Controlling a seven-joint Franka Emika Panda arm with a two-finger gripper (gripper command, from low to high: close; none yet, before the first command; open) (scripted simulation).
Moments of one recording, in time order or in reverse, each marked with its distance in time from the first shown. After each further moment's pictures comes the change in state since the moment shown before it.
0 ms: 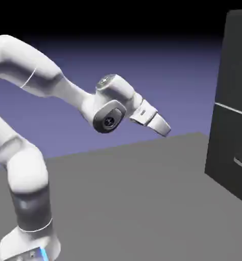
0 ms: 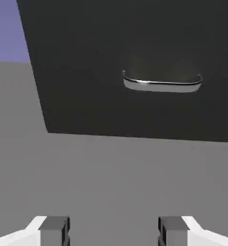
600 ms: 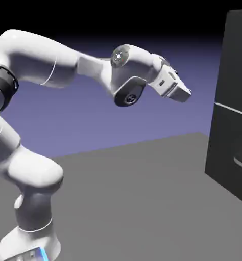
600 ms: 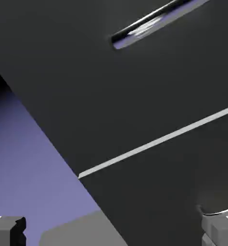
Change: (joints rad) arm 0.652 -0.004 -0.590 0.349 0.095 0.143 0.223
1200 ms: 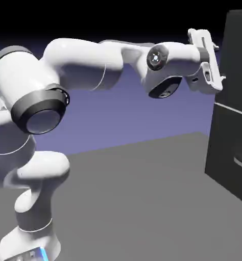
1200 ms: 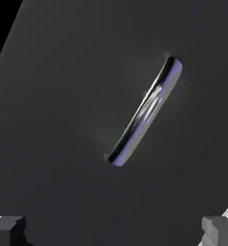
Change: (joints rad) arm 0.652 -0.004 -0.590 0.349 0.095 0.143 0.223
